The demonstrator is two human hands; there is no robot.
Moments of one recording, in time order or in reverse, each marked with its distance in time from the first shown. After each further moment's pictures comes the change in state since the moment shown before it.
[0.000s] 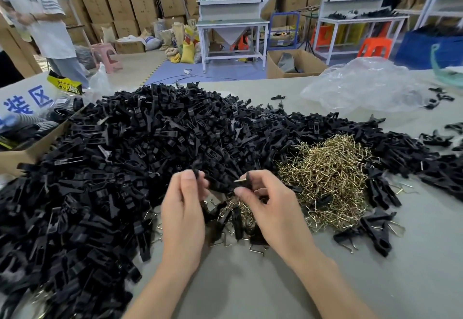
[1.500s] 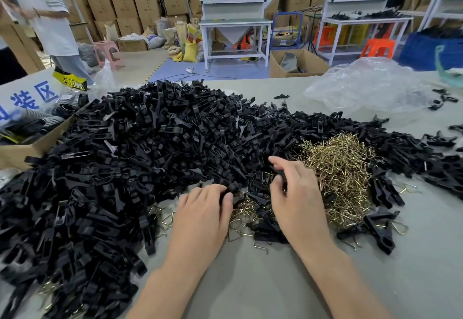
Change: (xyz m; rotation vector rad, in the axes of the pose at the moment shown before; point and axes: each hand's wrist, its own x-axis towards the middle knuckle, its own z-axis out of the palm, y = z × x) left_hand -0.008 -0.011 -0.008 0.962 -0.362 0.301; right_hand 0.005 0.011 -0.010 -0.504 0.251 -0.094
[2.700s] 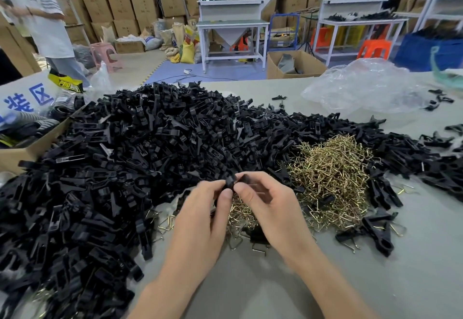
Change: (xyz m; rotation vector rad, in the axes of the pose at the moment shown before) left_hand -0.004 0.008 -0.006 -0.532 0.165 0.016; right_hand -0.007 -0.023 -0.001 0.798 -0.314 0.152
